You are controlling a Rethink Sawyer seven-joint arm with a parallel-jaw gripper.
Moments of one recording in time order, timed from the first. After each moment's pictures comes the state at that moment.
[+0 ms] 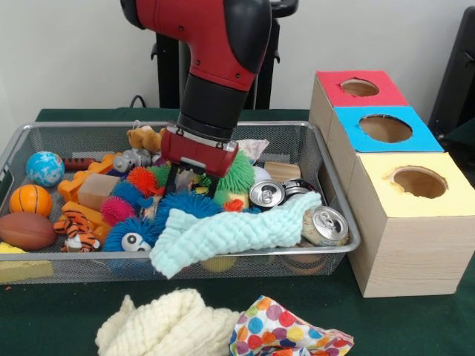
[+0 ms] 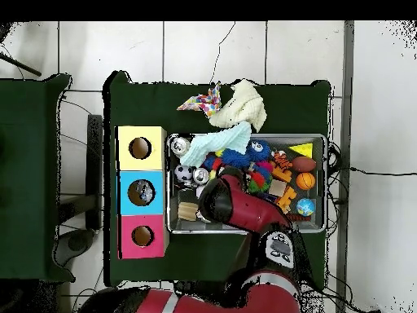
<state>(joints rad) -0.14 -0.40 -0.23 1.71 0.12 -0.12 1.63</state>
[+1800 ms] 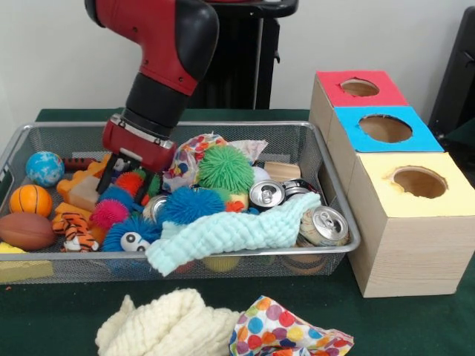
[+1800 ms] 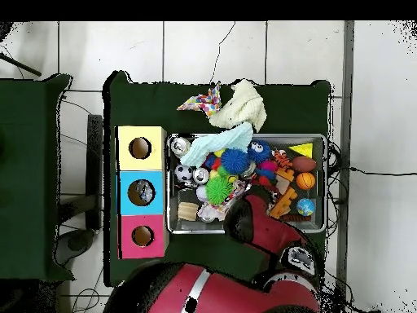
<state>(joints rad) -0.20 -0.29 -0.34 1.76 0.08 -0.41 1.63</state>
